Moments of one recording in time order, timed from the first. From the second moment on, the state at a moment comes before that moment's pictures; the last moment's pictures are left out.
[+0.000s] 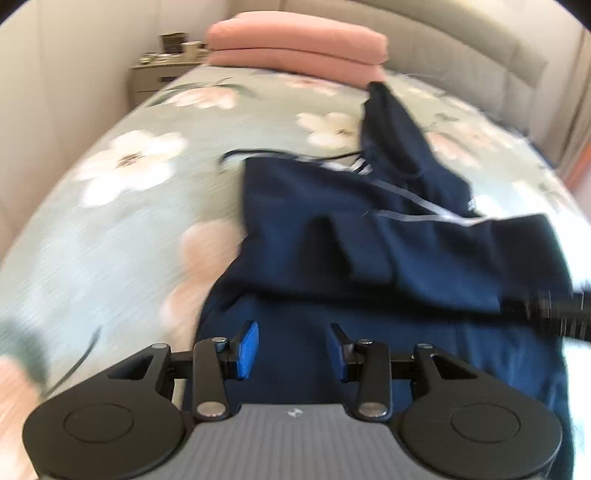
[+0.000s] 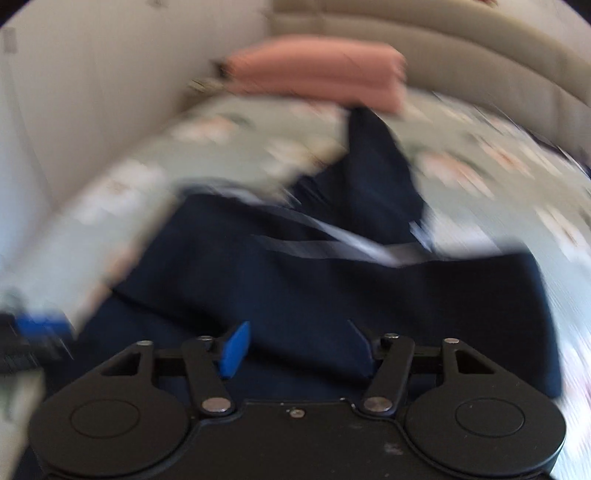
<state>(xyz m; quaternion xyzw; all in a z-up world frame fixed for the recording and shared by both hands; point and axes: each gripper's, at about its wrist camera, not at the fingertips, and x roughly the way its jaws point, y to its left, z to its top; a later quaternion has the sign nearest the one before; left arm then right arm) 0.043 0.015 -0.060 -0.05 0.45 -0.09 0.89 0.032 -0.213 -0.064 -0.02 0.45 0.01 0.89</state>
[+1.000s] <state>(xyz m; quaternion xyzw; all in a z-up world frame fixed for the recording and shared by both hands) 0.152 0.009 -0.080 0.02 0.46 -0.09 0.88 0.032 -0.261 -0.070 -0.01 0.42 -0.15 0.89</state>
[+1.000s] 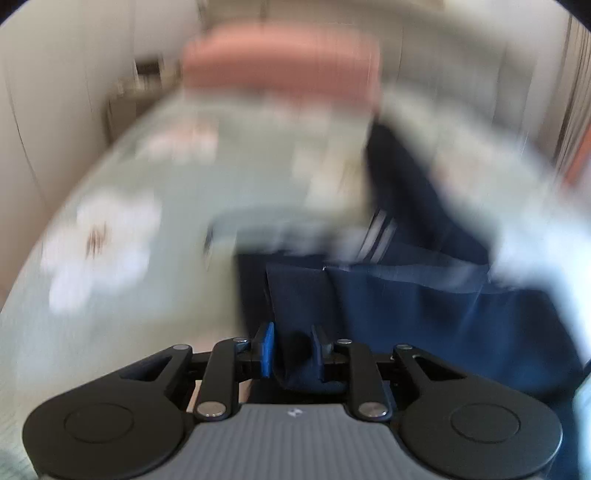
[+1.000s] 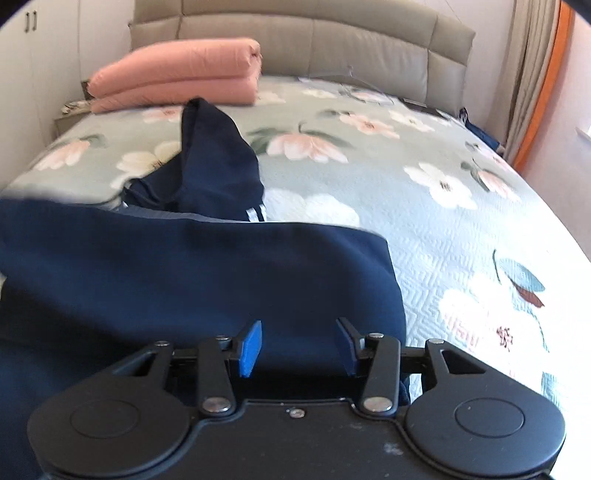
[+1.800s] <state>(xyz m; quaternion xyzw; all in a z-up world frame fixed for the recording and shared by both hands) 0.120 -0.002 -0.087 -0.03 0.44 -0.15 0.89 0.054 -0.319 -0.097 0.04 0.46 -0.22 0.86</state>
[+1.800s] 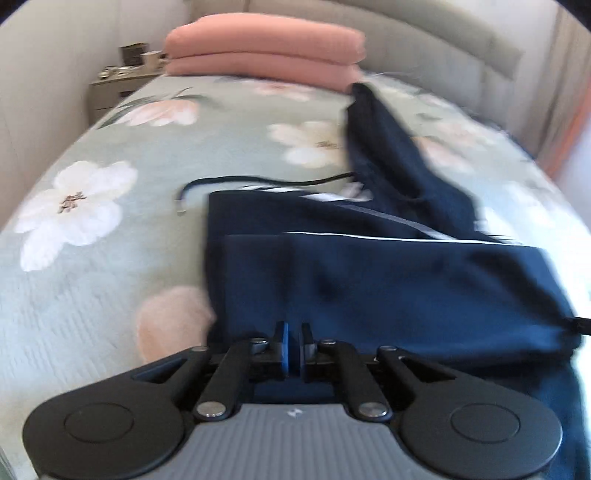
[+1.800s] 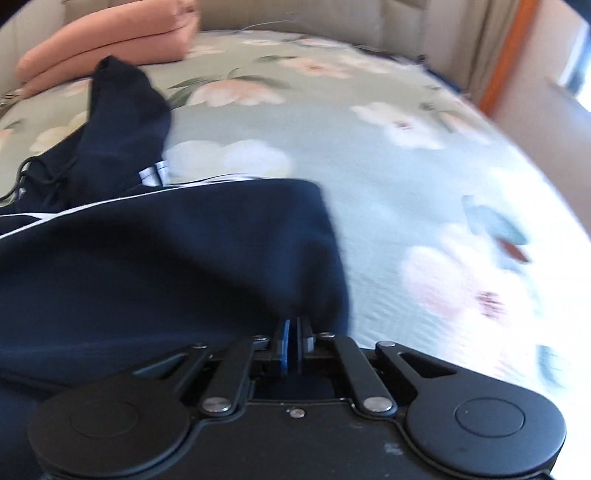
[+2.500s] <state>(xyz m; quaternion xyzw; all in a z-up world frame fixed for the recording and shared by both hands) 0.155 -0.086 -0.087 0.06 0.43 -0.19 0.88 0.128 -0.291 -0.055 0.04 0.39 -0.06 0.92</state>
